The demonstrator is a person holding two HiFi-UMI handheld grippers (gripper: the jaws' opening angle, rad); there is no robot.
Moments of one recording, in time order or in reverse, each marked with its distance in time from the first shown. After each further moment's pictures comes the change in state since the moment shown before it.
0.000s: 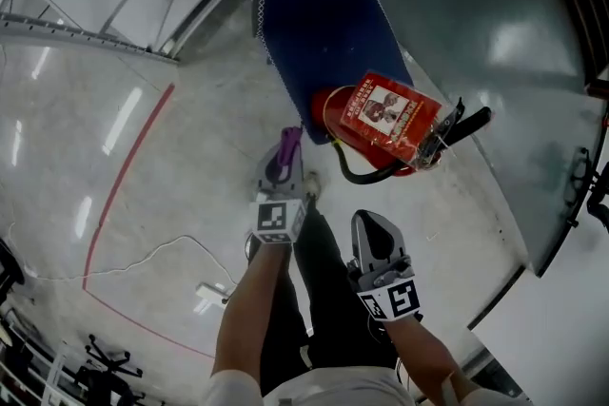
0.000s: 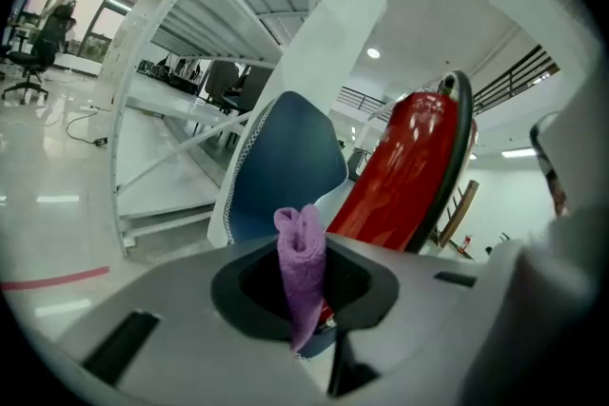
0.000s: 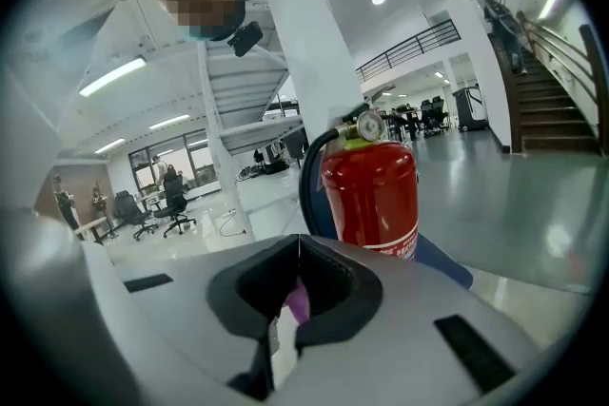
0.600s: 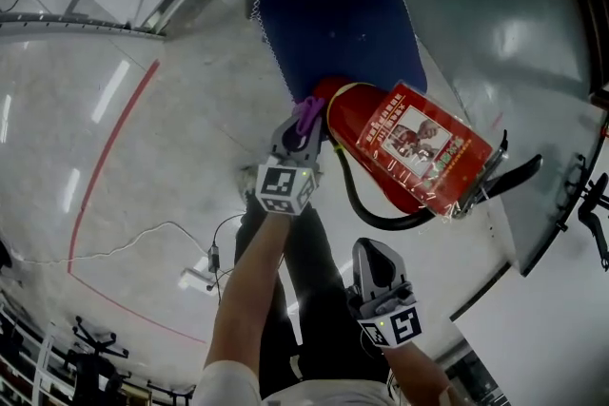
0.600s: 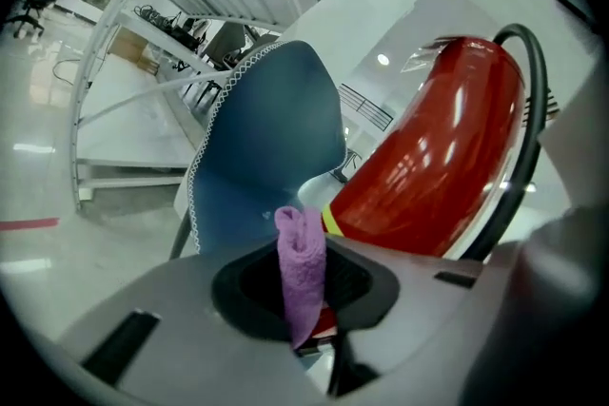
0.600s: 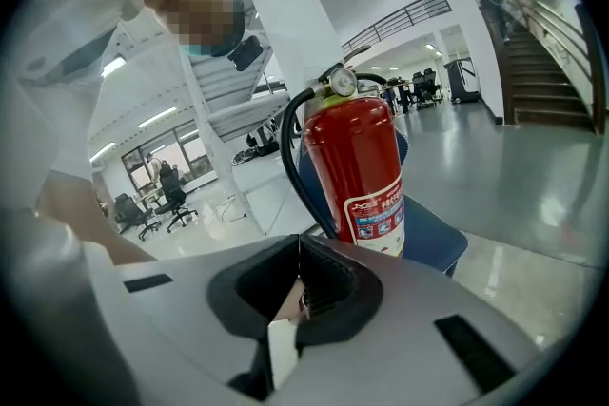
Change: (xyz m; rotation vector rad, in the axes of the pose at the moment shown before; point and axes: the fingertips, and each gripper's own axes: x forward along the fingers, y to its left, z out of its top) left arm 0.093 -0.013 -0.053 -0.161 0.042 -0.139; right arm -0.014 -0.014 -0.047 0.084 0.128 -0.012
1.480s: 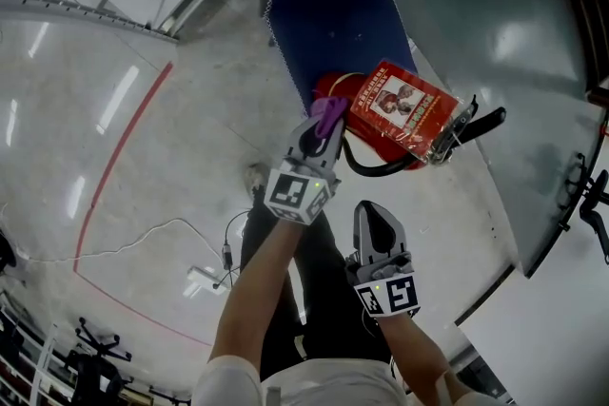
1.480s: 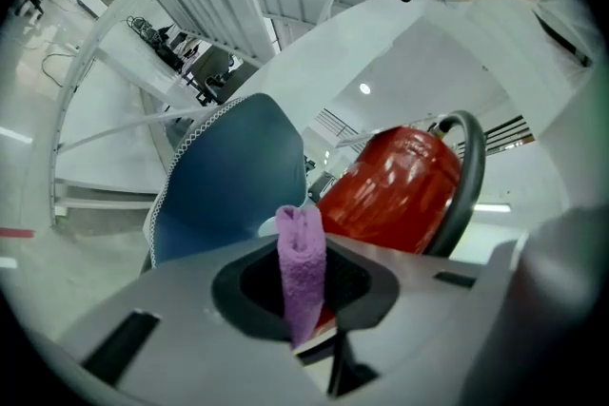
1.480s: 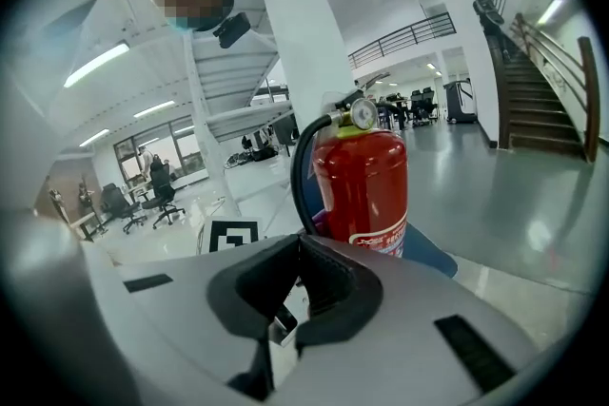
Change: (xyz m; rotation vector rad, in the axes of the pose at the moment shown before) left arm -0.049 -0.079 0.086 -0.029 -0.139 -0.136; right arm 0.011 0.010 0.035 -0.068 -0.033 -0.070
